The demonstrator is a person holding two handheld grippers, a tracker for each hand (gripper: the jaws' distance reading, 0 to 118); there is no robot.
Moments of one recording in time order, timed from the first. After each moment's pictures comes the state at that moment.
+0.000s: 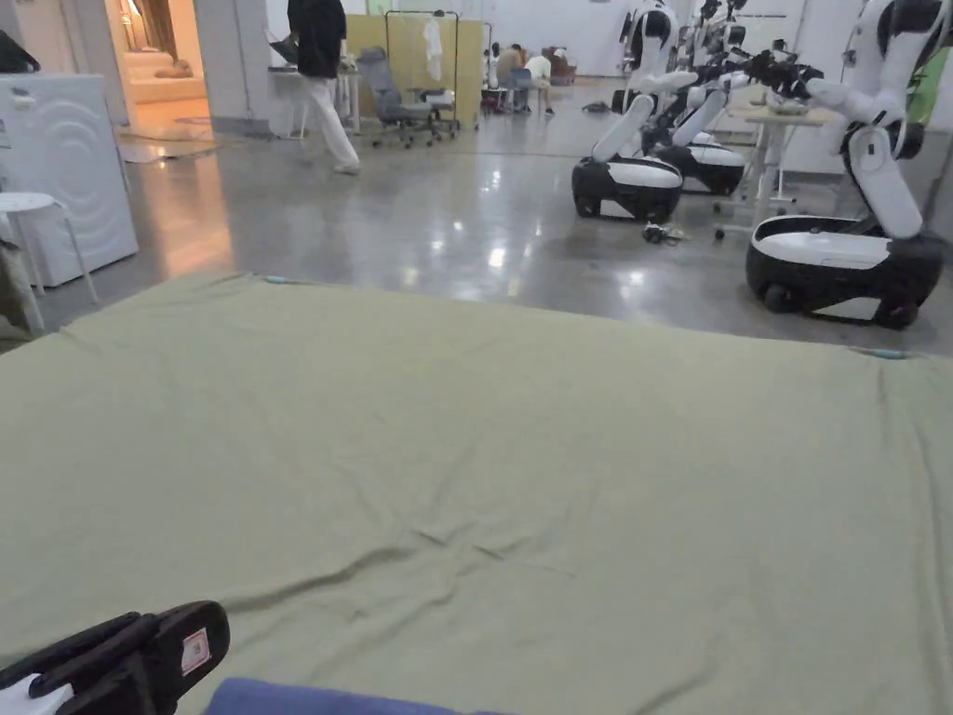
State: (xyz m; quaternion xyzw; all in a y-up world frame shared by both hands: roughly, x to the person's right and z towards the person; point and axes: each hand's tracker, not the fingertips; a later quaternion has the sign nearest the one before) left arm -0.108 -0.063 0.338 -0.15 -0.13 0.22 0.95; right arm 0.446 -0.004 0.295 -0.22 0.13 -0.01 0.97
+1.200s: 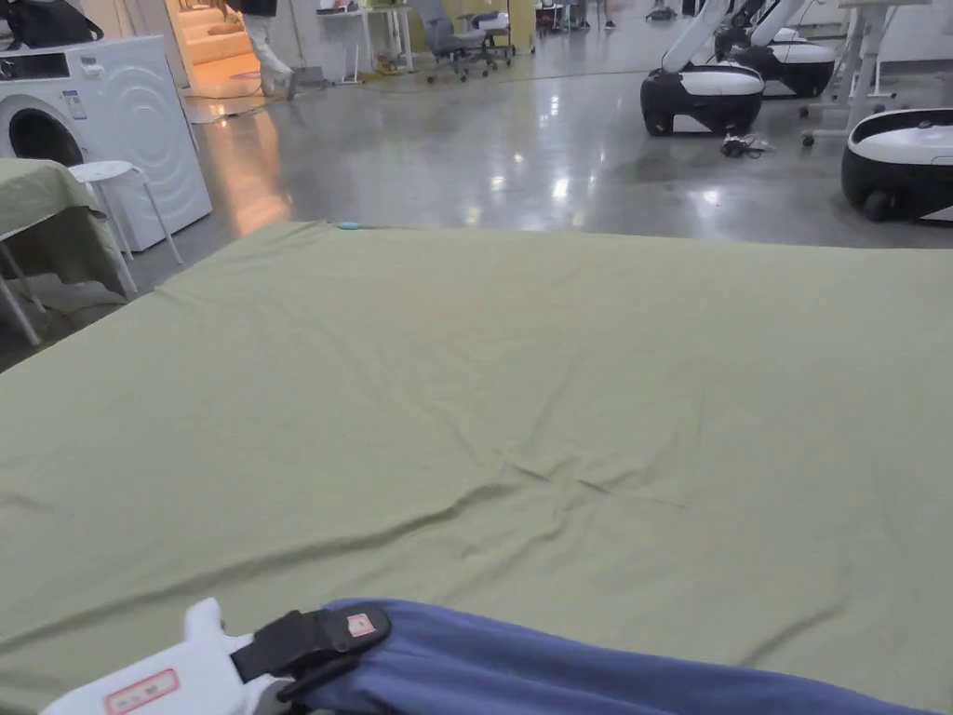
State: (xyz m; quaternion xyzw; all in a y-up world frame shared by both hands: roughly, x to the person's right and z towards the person) left arm -0.118 -0.202 0.279 -0.26 -0.11 0.59 0.76; right arm 0.444 -0.020 0.311 -0.28 0.12 -0.02 0.95
